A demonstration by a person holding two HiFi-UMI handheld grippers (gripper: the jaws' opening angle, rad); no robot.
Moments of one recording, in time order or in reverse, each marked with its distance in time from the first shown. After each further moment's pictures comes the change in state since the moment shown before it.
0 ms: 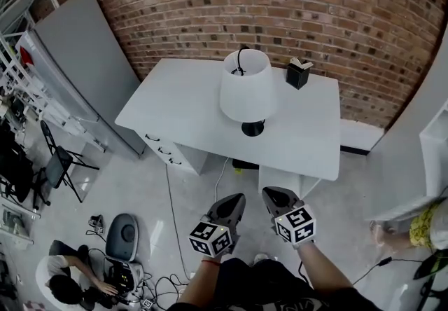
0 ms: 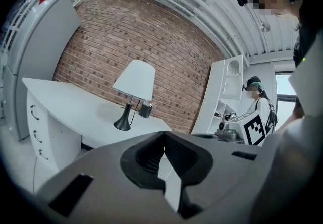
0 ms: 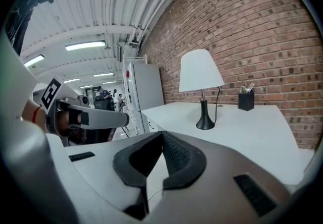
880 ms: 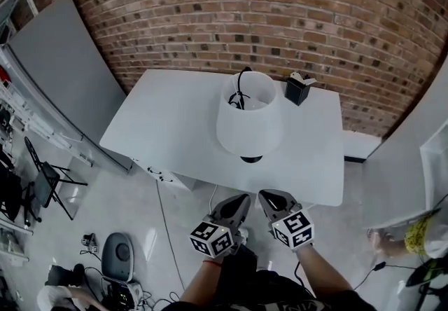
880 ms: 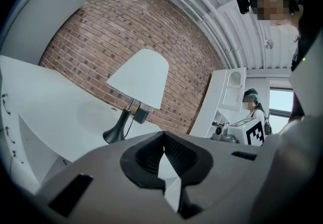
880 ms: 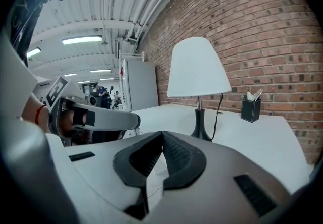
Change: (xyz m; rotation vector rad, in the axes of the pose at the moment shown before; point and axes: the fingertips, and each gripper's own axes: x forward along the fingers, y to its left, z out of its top) left arm 0.097 0.071 0.045 -0.084 -0.018 -0.144; right arm 0.095 -0.061 0.042 -0.039 0.004 -0.039
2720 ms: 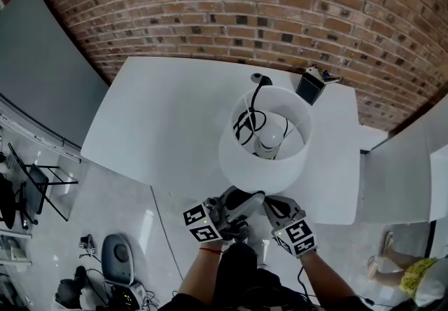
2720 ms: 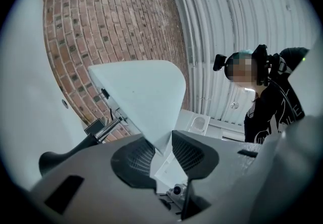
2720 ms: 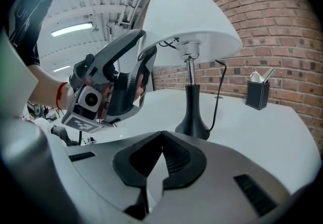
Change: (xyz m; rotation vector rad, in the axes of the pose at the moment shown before) left arm 0.087 0.063 0.087 -0.310 -0.249 -0.595; right arm 0.100 -0.064 -0.042 0.013 0.170 -0.017
